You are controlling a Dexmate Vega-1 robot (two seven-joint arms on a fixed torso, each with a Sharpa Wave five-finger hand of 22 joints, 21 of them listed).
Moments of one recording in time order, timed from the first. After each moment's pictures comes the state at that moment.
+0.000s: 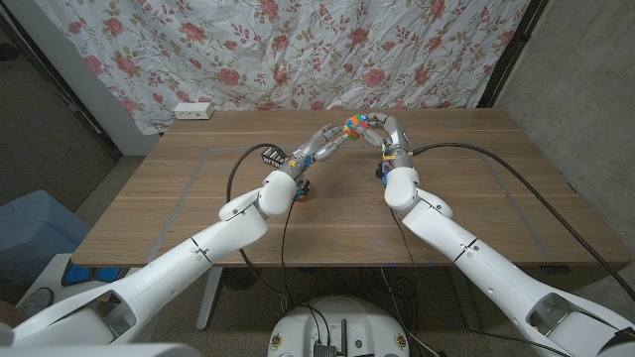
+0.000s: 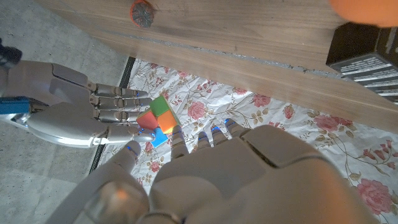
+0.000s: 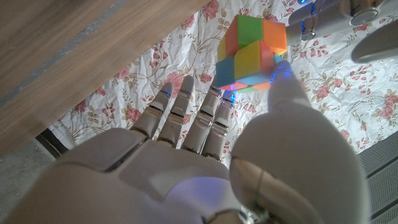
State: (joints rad) left arm 0.79 0.61 0.71 -1.87 0.26 0.27 0.21; left_hand -0.01 0.07 0.48 0.18 0.24 0.10 -0.17 0.18 0.17 -0.18 0.01 0.20 0.17 -0.17 0.02 0.18 0.18 -0.17 -0.01 0.19 0.18; right arm -0.82 -0.43 -0.62 -1.74 -0.13 -0.27 -0.61; right_hand 0.94 -0.05 0.31 -0.16 0.18 0.73 -0.16 0.51 0.21 0.97 -0.18 0.24 0.35 0.49 -0.04 0.49 0.25 0.41 0.04 0.19 0.16
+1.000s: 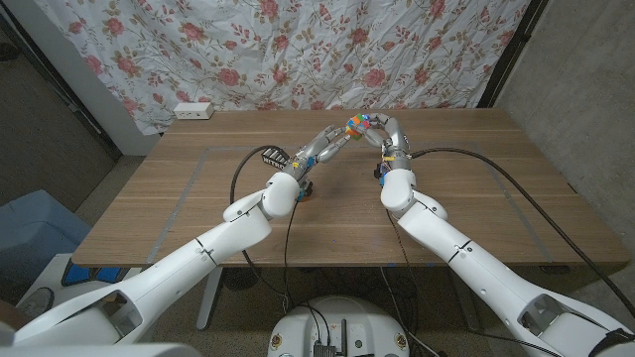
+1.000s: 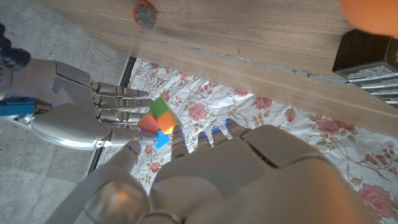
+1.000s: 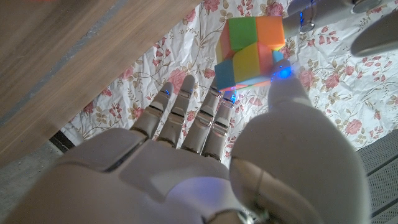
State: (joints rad) left arm 0.78 0.58 0.72 -1.85 0.26 0.26 0.22; left_hand -0.01 0.07 0.50 0.18 0.24 0.10 -0.17 0.17 0.16 -0.17 0.01 0.20 0.17 -0.17 0.02 0.18 0.18 -0.17 -0.01 0.19 0.18; right arm -0.82 -0.39 -0.62 -1.69 -0.11 -0.24 -0.65; right_hand 0.95 -0.06 0.31 -0.16 0.18 0.74 -0.17 0.51 0.21 0.97 -0.18 0.25 0.36 0.50 -0.05 0.50 0.25 0.41 0.04 0.19 0.16
